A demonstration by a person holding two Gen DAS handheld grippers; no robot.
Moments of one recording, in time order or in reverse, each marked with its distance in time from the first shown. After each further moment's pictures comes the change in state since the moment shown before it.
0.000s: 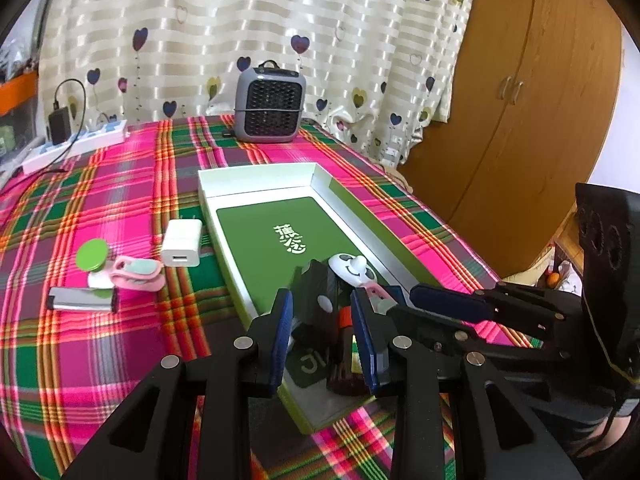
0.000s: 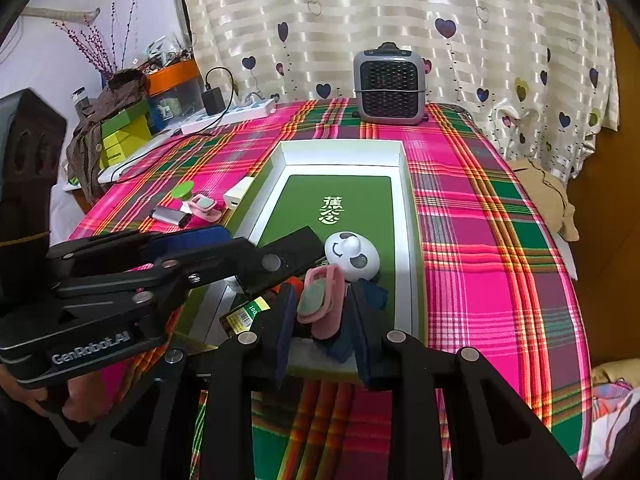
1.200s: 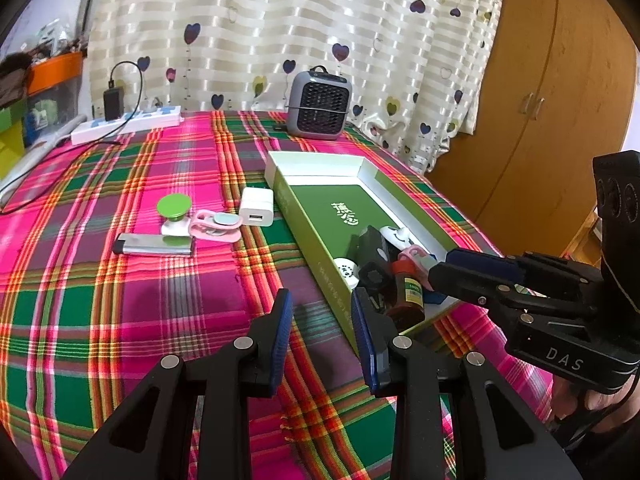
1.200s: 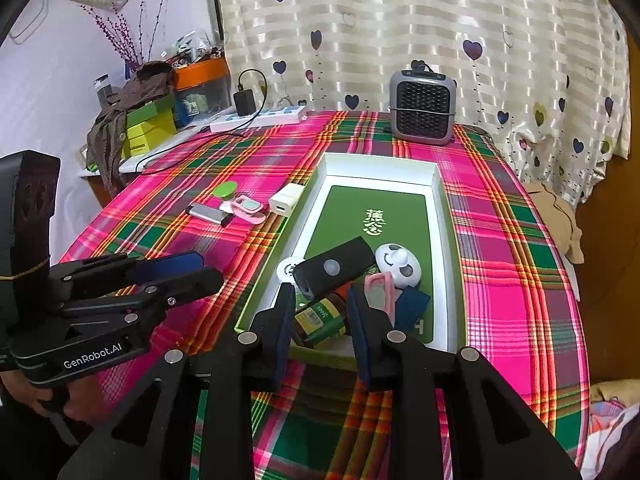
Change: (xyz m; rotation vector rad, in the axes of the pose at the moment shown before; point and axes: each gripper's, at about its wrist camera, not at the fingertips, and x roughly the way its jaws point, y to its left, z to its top) left arm -0.044 0.032 -0.034 -0.074 -0.022 0.082; right arm -0.016 0.037 0.001 -0.080 -0.024 0.033
